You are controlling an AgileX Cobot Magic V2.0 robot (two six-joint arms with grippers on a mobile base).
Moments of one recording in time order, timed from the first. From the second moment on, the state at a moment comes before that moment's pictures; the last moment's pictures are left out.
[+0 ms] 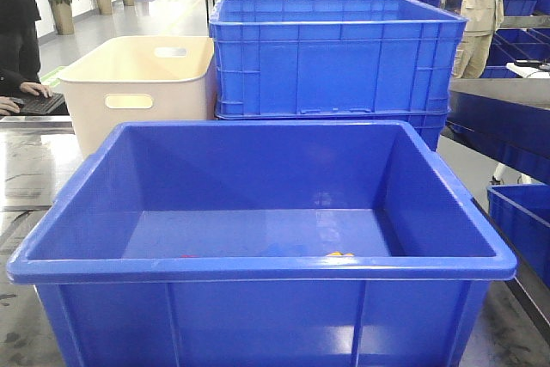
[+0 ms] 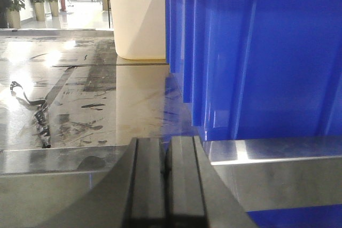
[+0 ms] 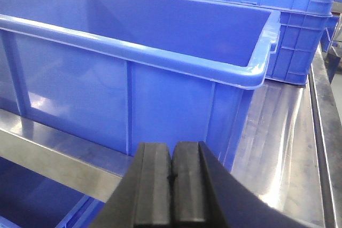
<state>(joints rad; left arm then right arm) -0.08 -0.01 0.03 -0.11 0.10 0.08 0.39 0.24 -0.40 -0.04 0.41 -0.05</state>
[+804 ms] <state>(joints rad) -0.08 -0.01 0.03 -0.11 0.10 0.08 0.05 -0.01 0.03 0.02 0.12 0.01</state>
